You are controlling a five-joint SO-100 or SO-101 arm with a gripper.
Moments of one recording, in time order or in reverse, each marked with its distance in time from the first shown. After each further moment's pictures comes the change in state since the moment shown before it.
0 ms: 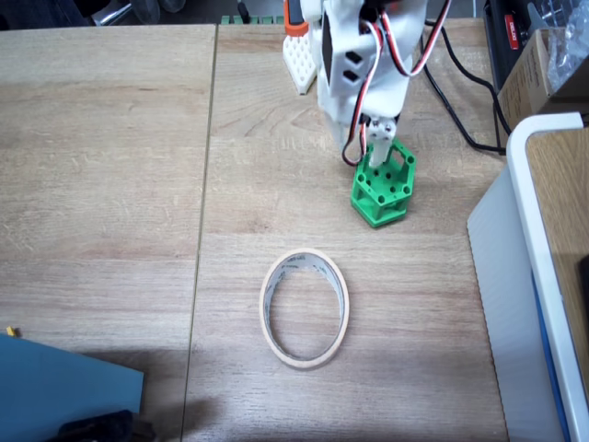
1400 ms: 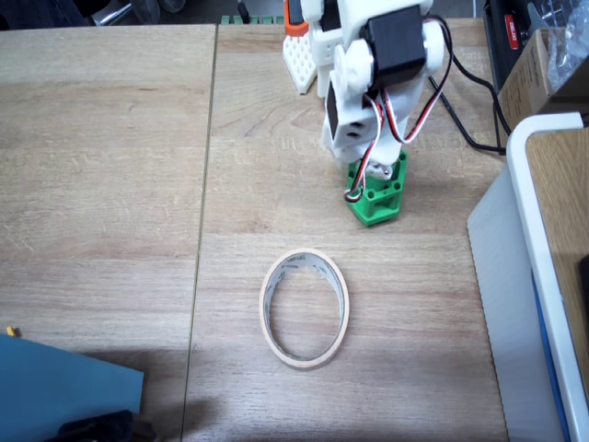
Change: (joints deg) arm -0.5 -14.9 0.4 -3.7 0.1
